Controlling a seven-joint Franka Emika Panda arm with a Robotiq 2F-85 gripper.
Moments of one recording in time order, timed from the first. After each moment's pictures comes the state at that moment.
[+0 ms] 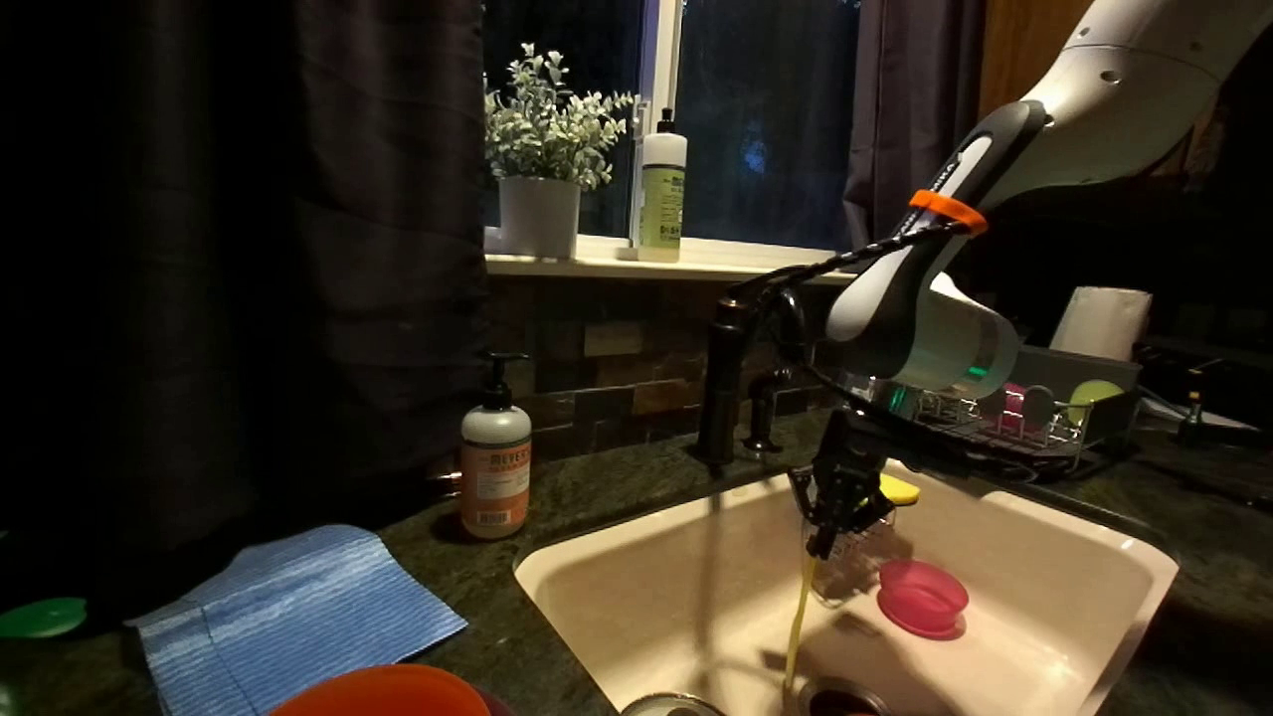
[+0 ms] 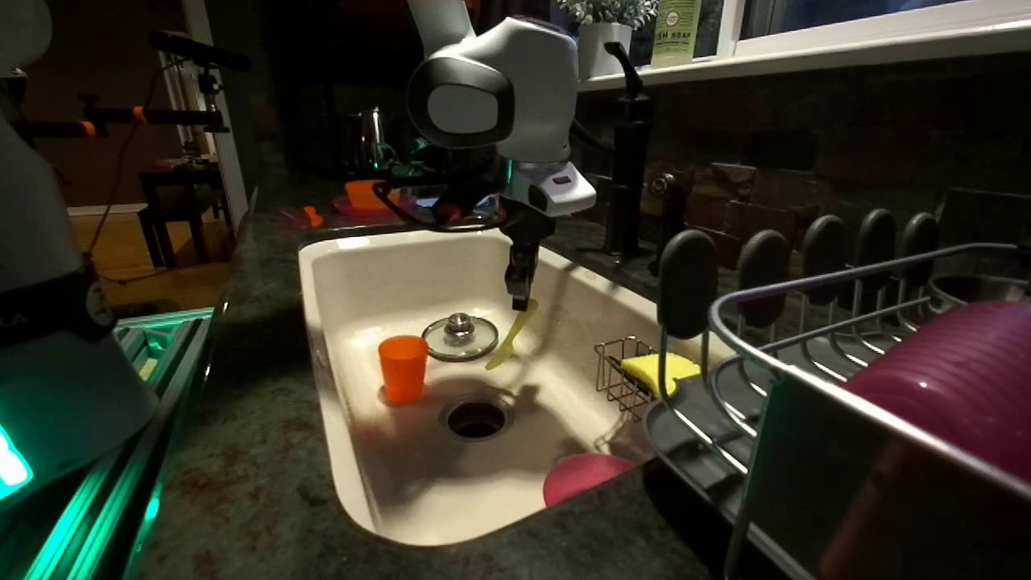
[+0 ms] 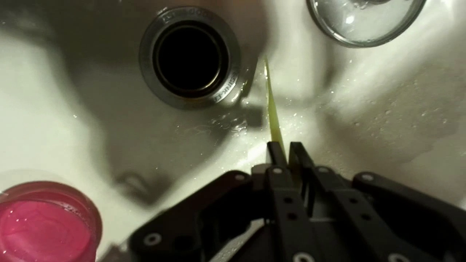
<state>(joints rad) -0.02 0.29 0.17 -2.49 0.56 2.83 0.20</state>
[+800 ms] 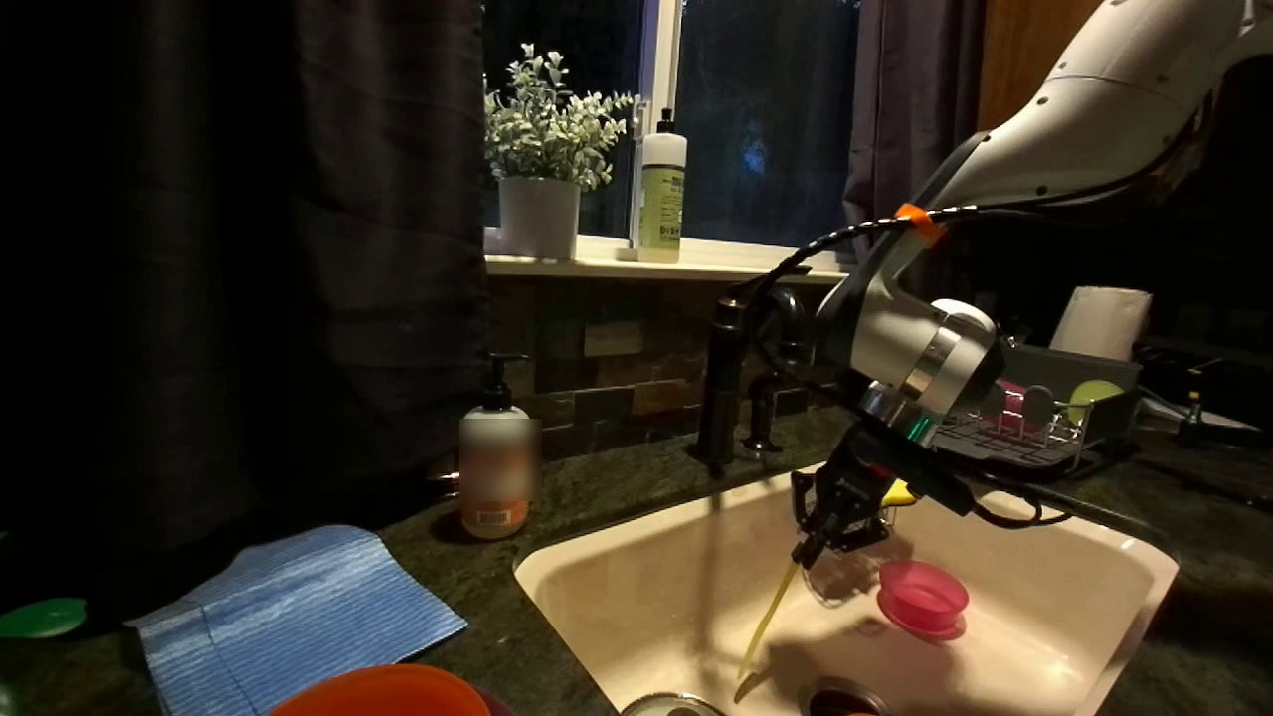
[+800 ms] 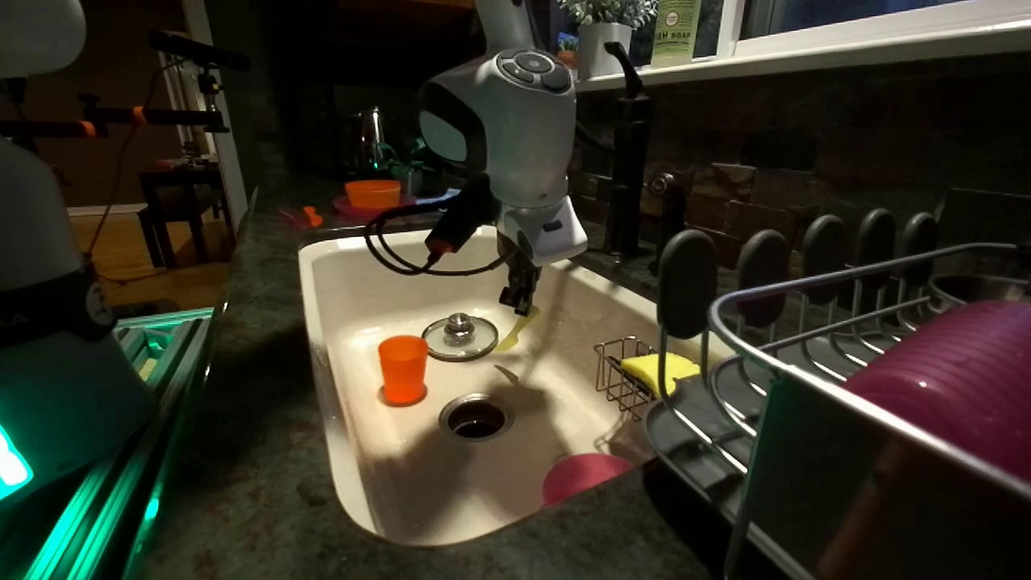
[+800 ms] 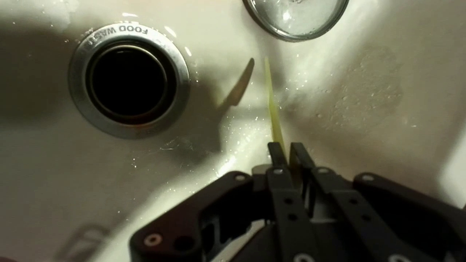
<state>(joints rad) -0.28 0.39 0.42 -2.44 1.20 2.86 -0.33</state>
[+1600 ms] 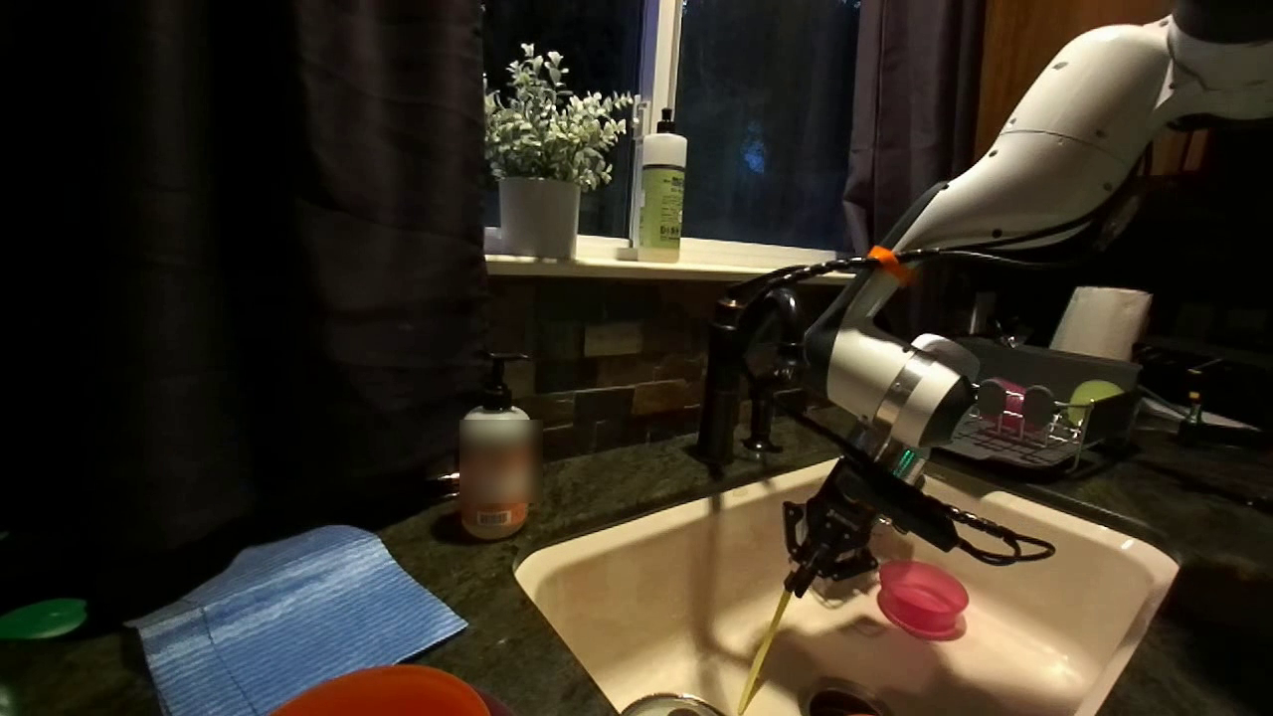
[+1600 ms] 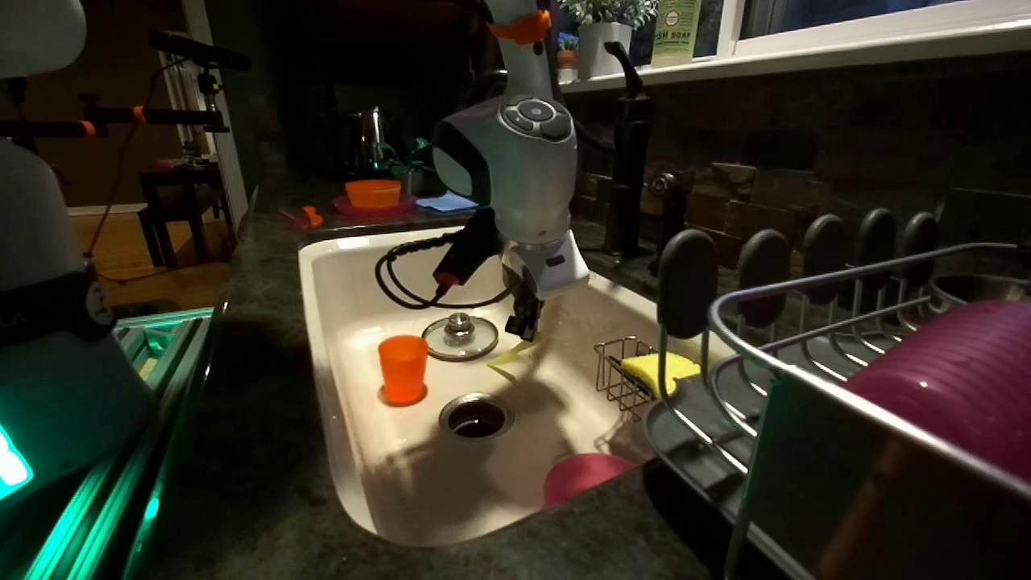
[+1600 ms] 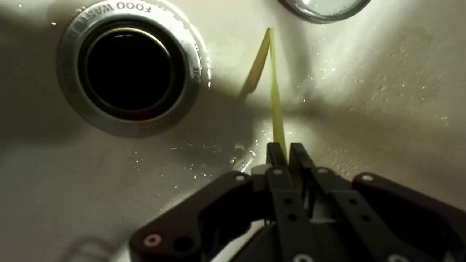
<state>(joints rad) -0.29 0.55 0.44 -2.35 1.28 2.97 -0.44</state>
